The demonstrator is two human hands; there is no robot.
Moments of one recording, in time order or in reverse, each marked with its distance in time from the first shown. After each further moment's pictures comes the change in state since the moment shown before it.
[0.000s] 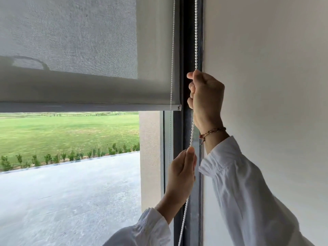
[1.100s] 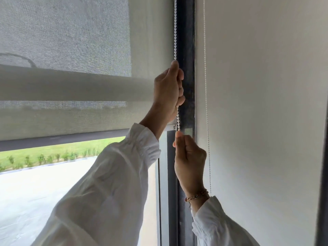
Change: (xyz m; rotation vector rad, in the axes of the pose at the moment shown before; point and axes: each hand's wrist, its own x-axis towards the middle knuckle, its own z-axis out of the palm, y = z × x) left_hand 0.115 0.116 0.016 -0.213 0.003 0.020; right_hand -0.104 0.077 -0.046 -0.409 0.031 -0.485
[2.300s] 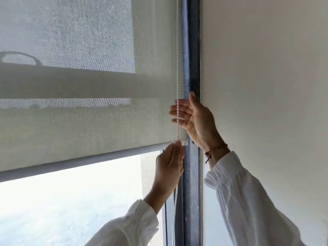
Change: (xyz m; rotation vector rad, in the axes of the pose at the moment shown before) left_hand -0.112 -0.107 -0.057 0.149 0.019 -0.096; right_hand 0.084 0.018 0.008 0.639 -0.479 0.777
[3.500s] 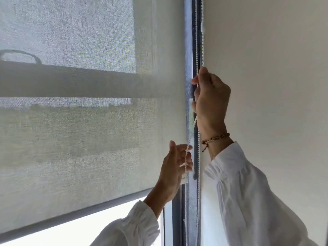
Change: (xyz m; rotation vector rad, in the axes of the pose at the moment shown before) left_hand 0.001 -0.012 0.008 -0.165 -0.119 -0.169; right_hand -0.001 -0.044 0.018 -0.180 0.469 -0.452
